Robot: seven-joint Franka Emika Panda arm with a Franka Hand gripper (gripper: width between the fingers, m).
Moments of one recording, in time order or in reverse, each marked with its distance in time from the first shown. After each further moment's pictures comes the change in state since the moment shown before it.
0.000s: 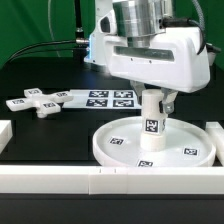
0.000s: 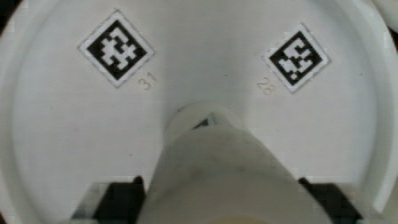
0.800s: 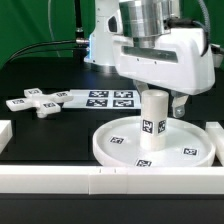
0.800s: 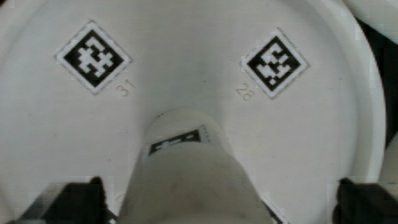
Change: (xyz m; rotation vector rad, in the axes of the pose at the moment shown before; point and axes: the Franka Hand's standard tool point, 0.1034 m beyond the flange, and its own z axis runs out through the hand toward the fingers) arm -0.002 -0.007 0.002 0.000 0.001 -0.132
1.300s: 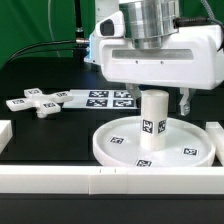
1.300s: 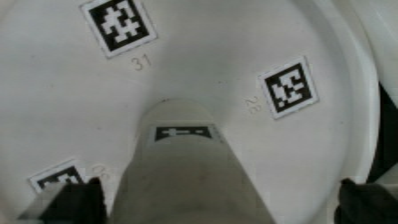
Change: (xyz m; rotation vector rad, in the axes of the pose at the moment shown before) arm 0.000 0.000 0.000 0.000 0.000 -0.371
